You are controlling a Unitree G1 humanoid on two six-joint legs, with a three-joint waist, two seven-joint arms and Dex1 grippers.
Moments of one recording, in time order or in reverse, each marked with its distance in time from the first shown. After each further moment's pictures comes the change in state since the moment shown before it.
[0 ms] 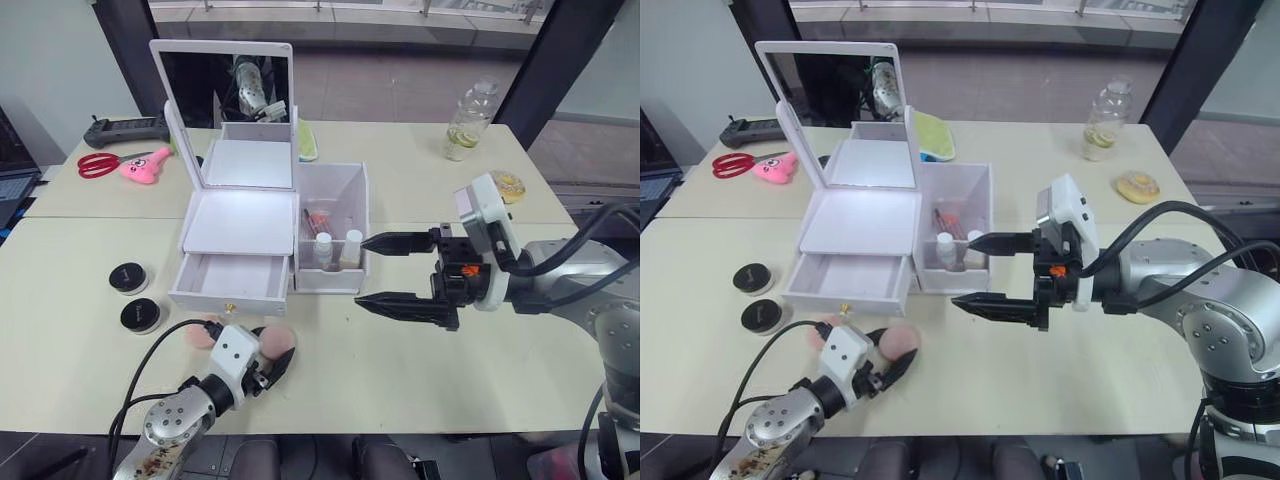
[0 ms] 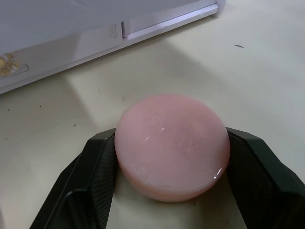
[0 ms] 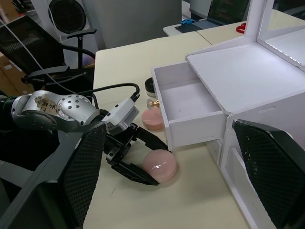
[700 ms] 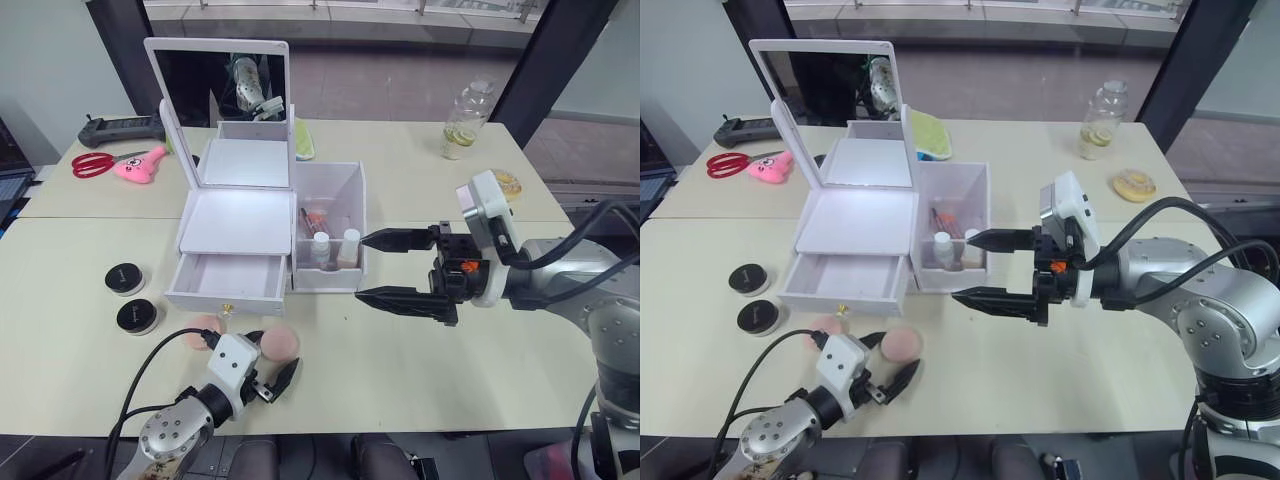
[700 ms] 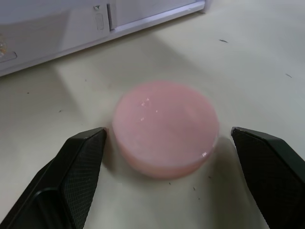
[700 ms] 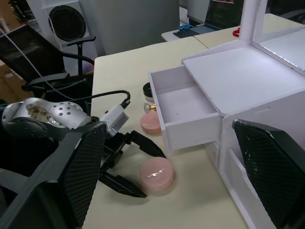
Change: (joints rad) left arm 0.019 -0.025 -0.011 -0.026 0.026 0.007 0.018; right arm -0.001 0.019 -0.003 0.022 -0.009 -0.013 0.018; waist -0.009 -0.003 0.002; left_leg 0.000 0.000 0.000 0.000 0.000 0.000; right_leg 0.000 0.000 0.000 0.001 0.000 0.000
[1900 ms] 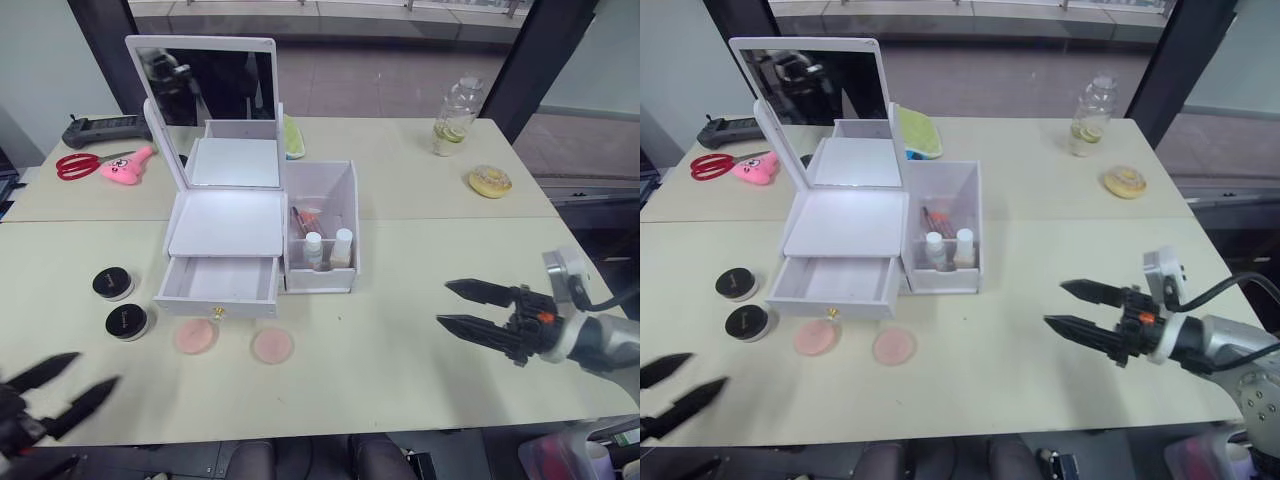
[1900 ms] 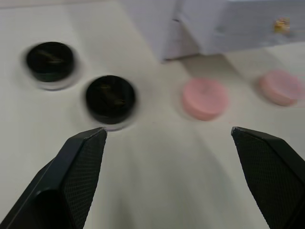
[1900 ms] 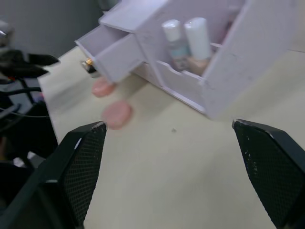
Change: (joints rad) left arm 0.423 0.248 0.922 0.074 -0.630 0.037 -0.531; right arm 0.509 -0.009 -0.305 0.084 -0.061 -0.088 0.151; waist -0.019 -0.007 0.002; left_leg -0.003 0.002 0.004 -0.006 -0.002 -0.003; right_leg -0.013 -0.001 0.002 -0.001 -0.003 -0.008
